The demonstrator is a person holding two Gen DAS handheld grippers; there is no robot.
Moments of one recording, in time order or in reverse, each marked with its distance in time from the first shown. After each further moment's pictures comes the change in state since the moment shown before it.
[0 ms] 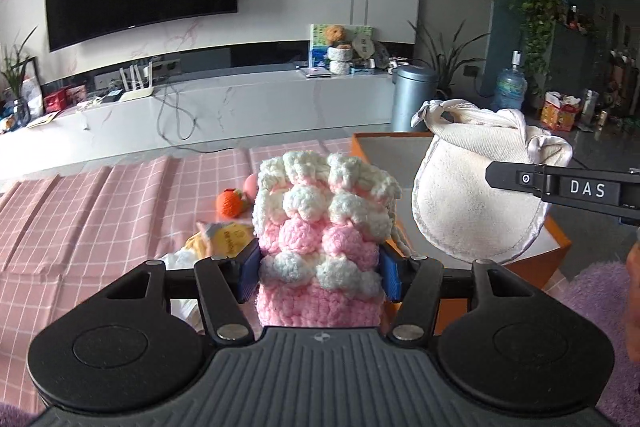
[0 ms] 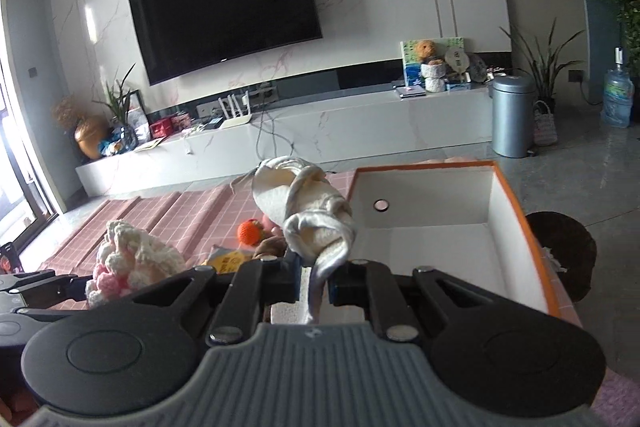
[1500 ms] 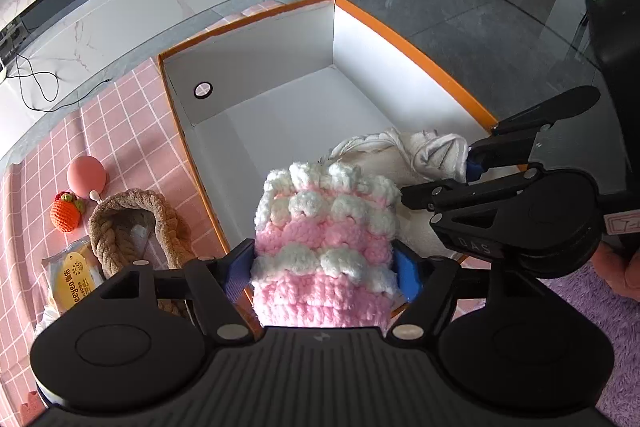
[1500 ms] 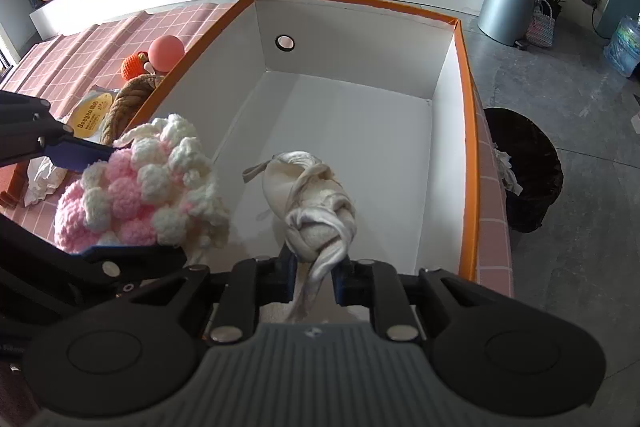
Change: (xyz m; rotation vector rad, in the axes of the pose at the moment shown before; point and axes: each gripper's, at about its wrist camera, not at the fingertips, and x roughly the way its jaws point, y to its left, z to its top) left arm 0.132 -0.091 0.030 0.314 0.447 -0.246; right arm 0.118 -0.094 -0.006 -0.184 0.570 -0.098
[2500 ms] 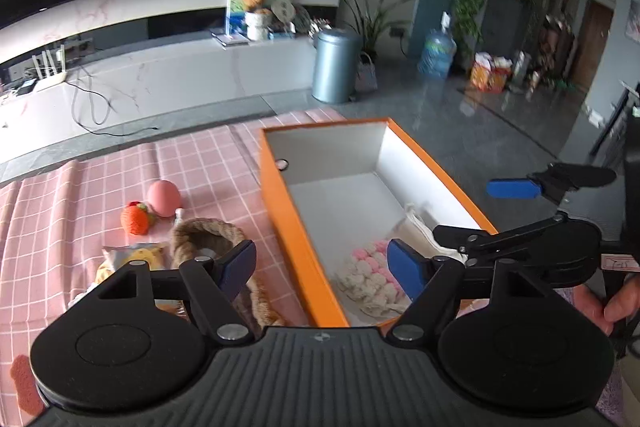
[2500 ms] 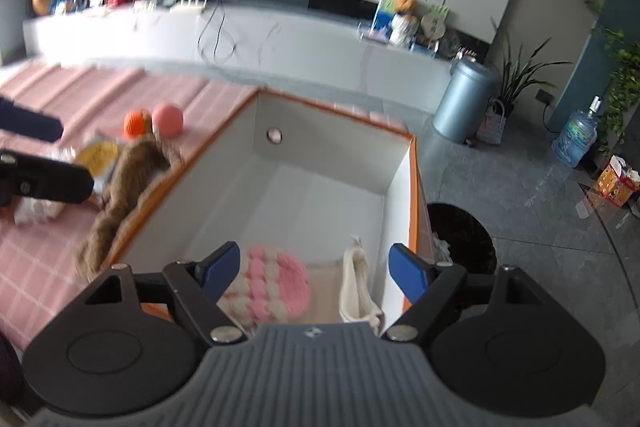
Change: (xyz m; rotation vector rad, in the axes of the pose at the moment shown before) left arm -0.100 0.053 -0.057 -0.234 -0.362 0.025; right arm -0.082 0.044 -0.016 -0.062 -0.344 -0.158
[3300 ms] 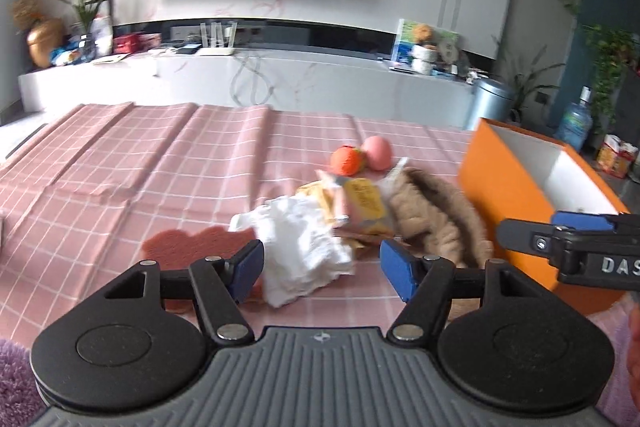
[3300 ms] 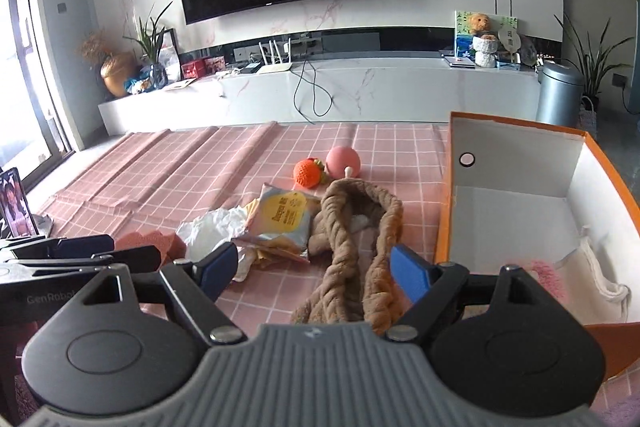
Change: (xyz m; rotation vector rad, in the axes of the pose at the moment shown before) left arm -0.048 0.119 -0.114 -0.274 -0.129 0.376; right arm 0.016 0.164 -0.018 0.113 -0.089 0.306
